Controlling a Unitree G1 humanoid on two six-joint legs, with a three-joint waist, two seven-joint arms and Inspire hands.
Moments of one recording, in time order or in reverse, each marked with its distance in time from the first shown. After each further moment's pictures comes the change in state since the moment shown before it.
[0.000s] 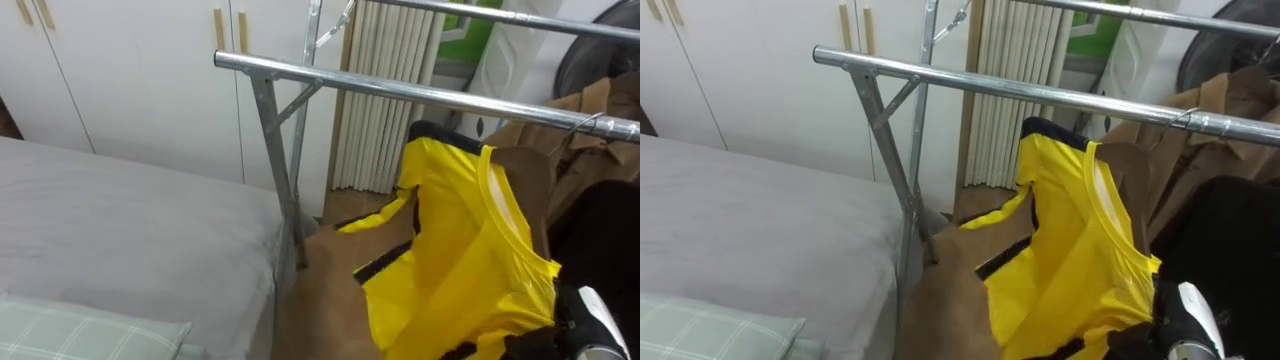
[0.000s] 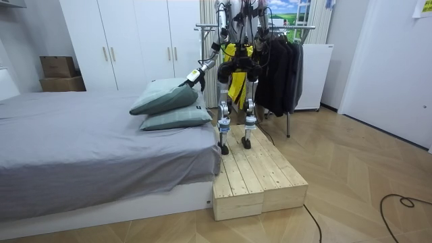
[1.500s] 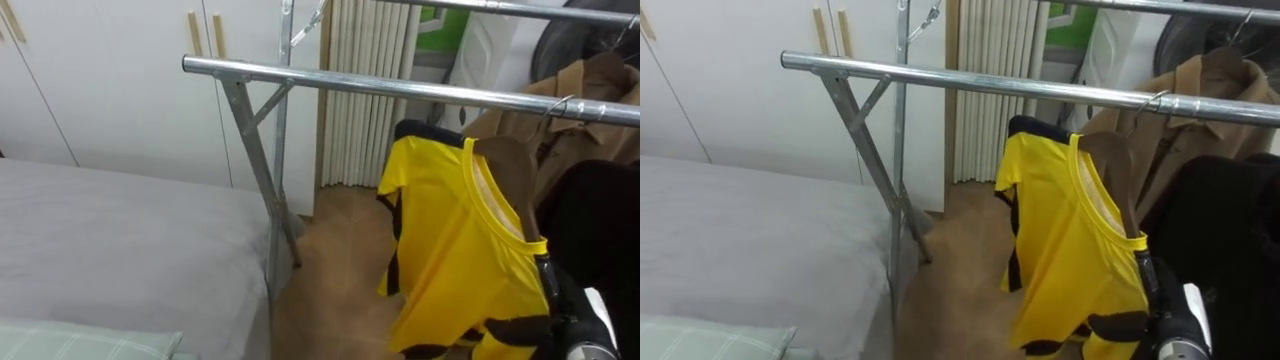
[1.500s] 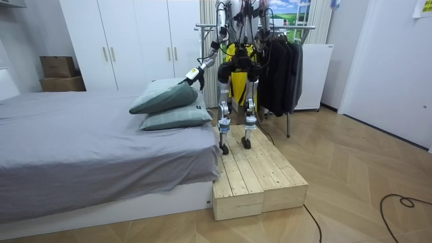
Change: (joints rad) left arm -0.006 -0.006 -0.001 0.034 -0.037 0.000 0.003; right arm 0.027 0.034 0.000 -0.127 0.412 0.008 -0.048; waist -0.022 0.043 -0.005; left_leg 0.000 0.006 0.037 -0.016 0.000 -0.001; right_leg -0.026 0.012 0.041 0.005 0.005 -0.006
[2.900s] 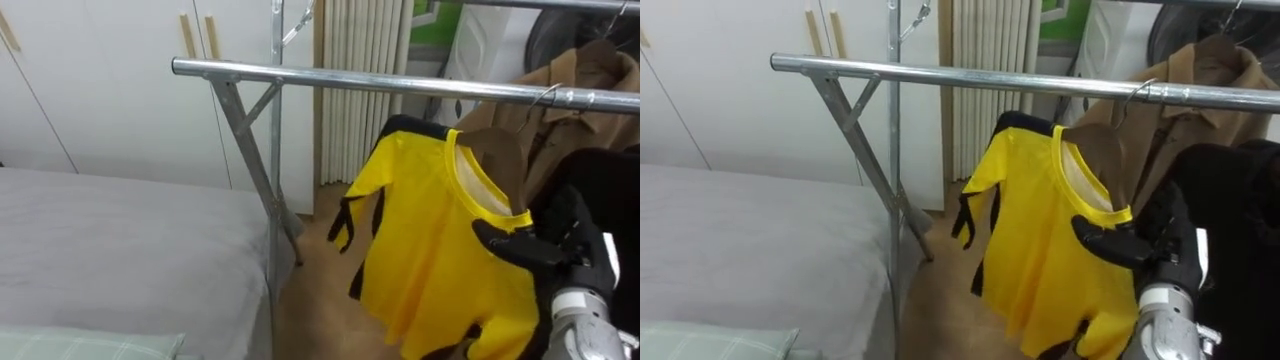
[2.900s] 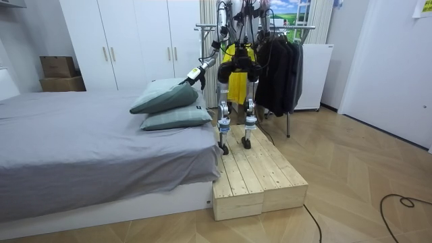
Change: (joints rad) left arm -0.006 -0.035 -0.004 0.015 -0.039 -0.001 0.017; right arm 0.060 0.062 0.008 -0.469 0.290 -0.046 -0.184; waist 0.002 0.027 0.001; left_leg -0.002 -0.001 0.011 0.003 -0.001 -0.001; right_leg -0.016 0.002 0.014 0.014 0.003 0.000
